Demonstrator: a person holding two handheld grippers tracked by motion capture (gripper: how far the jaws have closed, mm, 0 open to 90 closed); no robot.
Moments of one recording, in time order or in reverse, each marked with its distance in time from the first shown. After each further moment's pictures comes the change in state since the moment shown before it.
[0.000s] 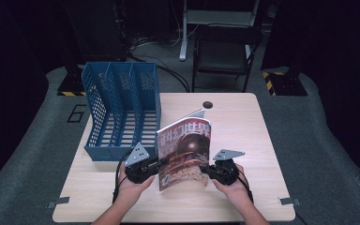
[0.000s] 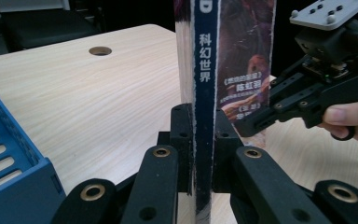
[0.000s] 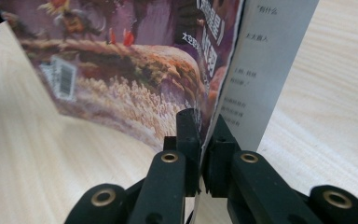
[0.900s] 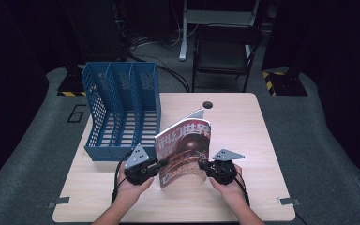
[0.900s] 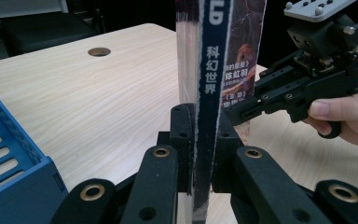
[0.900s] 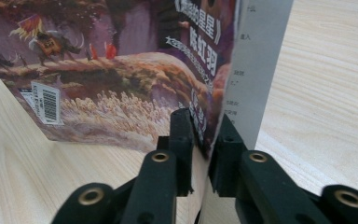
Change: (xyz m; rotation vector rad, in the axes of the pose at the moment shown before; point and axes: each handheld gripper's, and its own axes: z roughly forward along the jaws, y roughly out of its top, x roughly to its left) left arm 0.000 -0.003 -0.003 0.012 0.008 0.053; right arm 0.000 -0.004 0.008 -0.101 -0.086 0.009
